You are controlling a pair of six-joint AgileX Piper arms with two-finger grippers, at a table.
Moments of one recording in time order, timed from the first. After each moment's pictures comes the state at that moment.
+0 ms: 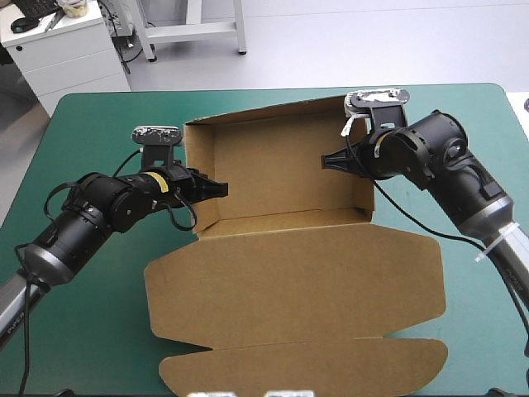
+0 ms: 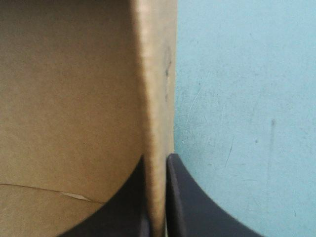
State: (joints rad) left arm -0.51 1.30 -1.18 -0.03 0.67 -0.33; right arm 0.53 1.46 -1.60 -0.18 1.10 0.39
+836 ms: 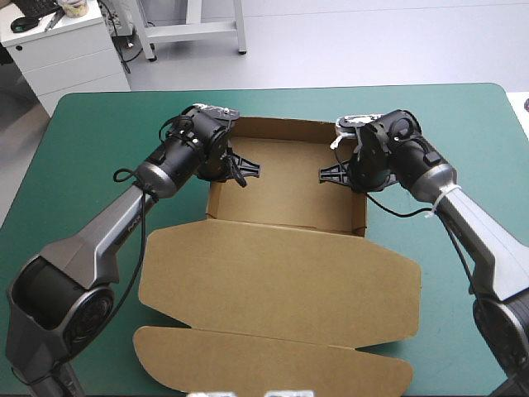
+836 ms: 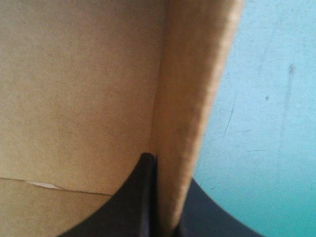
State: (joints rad) left arm -0.60 1.84 -1.79 0.24 1.23 -0.46; right arm 0.45 1.69 -1.60 -0.12 1.18 0.37
